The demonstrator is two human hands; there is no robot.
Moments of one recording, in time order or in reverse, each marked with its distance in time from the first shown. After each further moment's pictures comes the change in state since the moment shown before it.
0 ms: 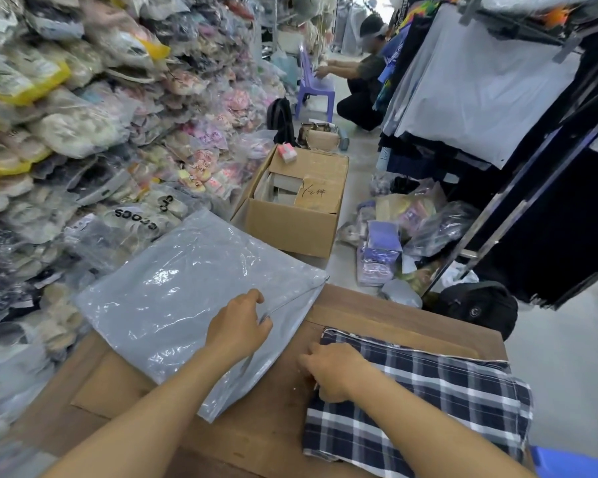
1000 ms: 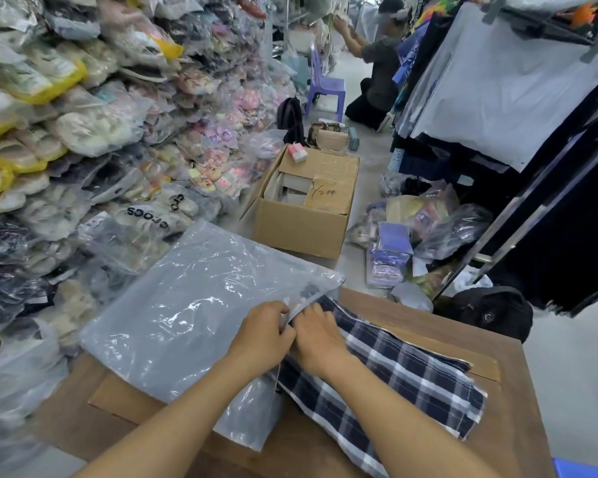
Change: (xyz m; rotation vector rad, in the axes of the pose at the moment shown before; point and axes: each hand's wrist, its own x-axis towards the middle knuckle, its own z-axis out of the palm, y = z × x) left_hand -0.010 0.009 -0.001 -0.182 -0.058 0.031; right_hand 0.052 -0.030 -0.031 0.319 0.427 0.168
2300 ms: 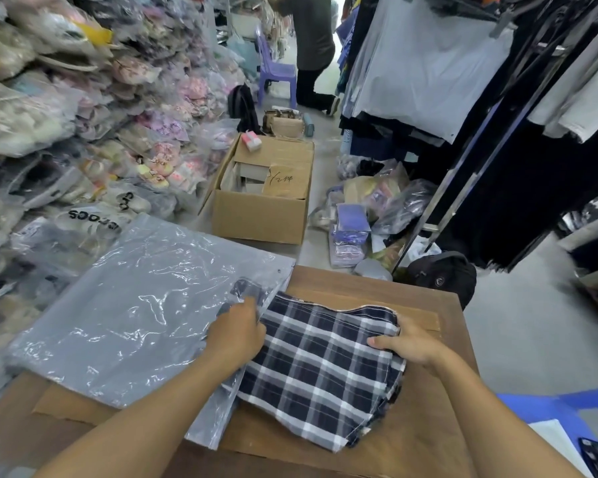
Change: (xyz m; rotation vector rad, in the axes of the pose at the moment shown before) left_hand -0.010 0.013 0.046 0.314 -0.092 -0.017; right_hand -0.145 0.185 -0.014 0.954 -0.088 0.644
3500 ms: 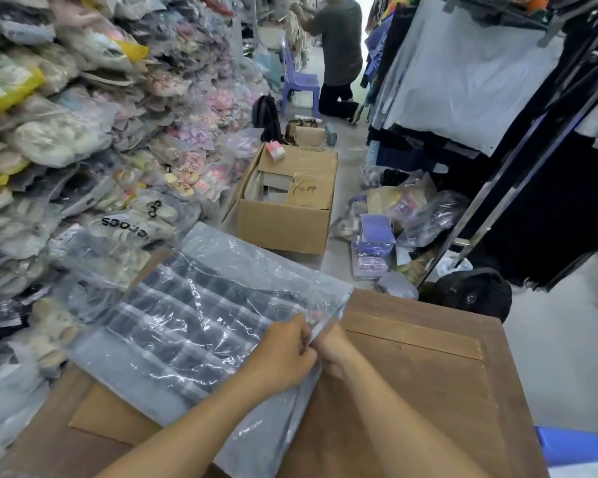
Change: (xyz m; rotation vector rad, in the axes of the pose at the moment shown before) left_hand -0.007 0.010 -0.022 -0.362 -0.145 0.186; right_hand 0.052 -0.107 0.164 0.542 -0.097 -0.120
